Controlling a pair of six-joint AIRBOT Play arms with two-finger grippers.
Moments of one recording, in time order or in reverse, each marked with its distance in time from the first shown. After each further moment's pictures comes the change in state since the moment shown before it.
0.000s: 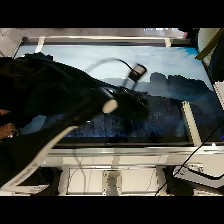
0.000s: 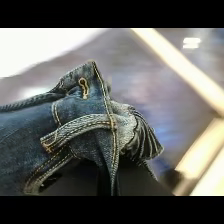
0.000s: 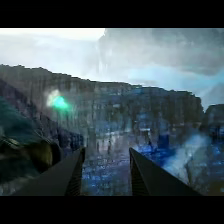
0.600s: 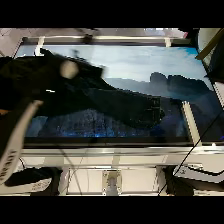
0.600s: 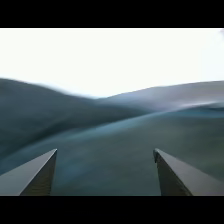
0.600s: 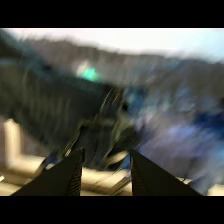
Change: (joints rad) left arm 0.581 0.204 0.053 0.306 -0.423 -0.124; right arm -0.026 -0.044 -0.336 0.169 -0.029 -0.062
